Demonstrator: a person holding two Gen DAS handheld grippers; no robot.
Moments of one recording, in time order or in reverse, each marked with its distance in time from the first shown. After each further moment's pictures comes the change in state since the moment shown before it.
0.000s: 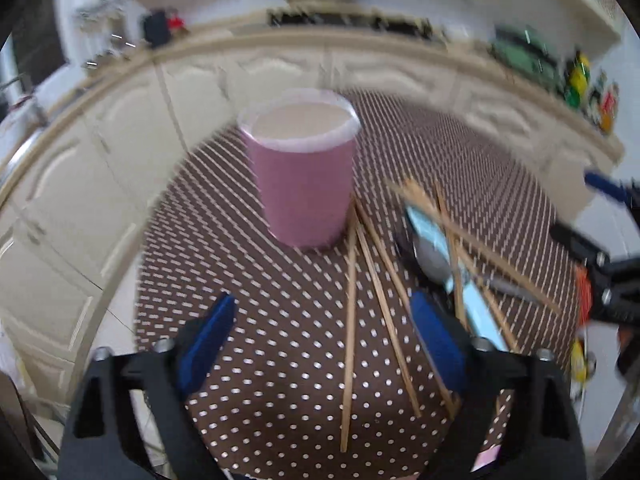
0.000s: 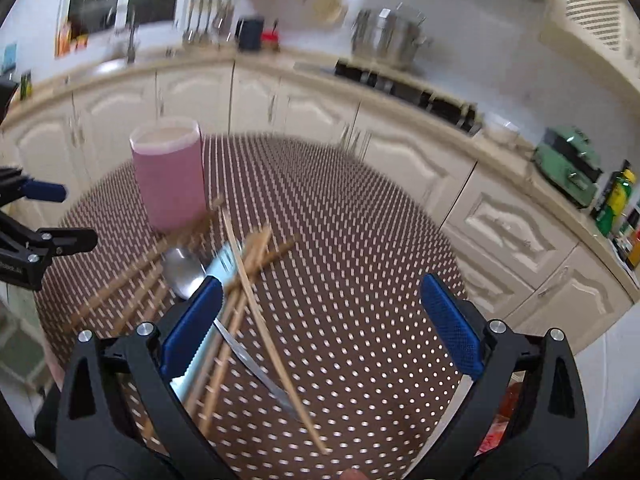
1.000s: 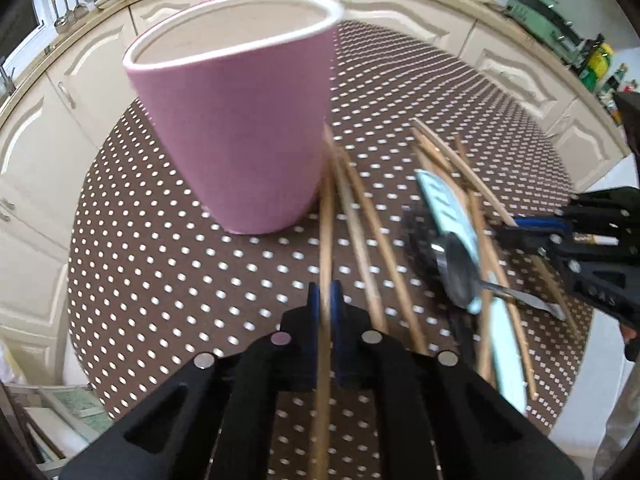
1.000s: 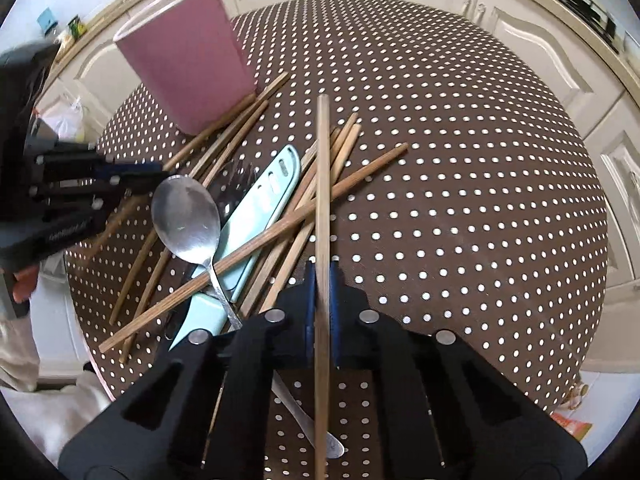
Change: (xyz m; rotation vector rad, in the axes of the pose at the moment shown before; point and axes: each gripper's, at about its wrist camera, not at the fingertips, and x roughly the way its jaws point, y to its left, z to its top) left arm 0.071 -0.005 0.021 -0.061 0.162 -0.071; right arm 0.113 -0.003 0.011 -0.036 0.394 0.401
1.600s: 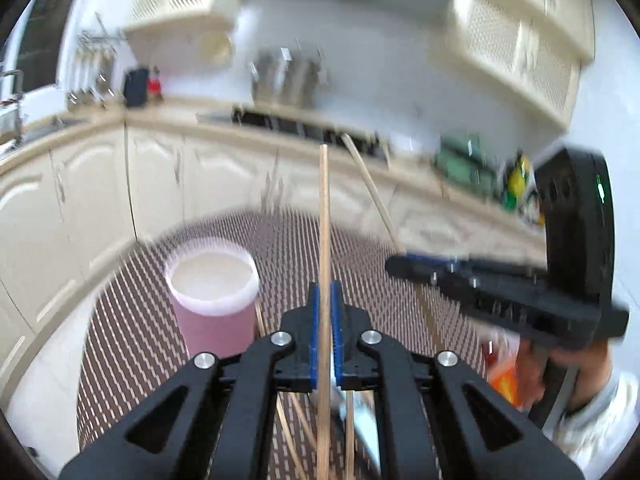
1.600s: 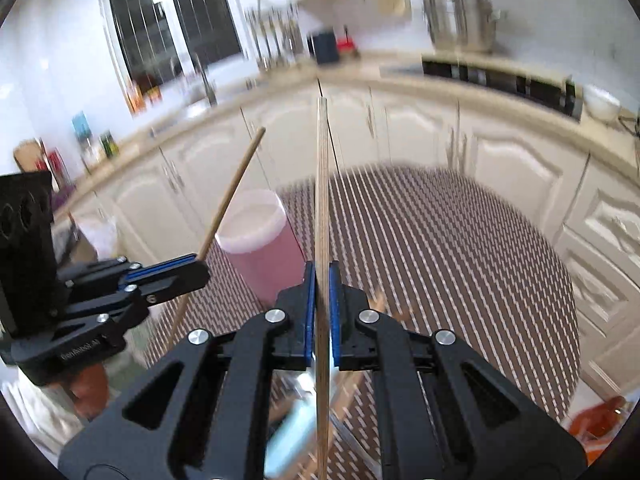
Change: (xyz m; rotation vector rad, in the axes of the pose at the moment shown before) left arm -0.144 -0.010 -0.005 -0.052 -0.658 -0.191; right arm -0.127 0.022 0.030 0.087 -0.581 0.085
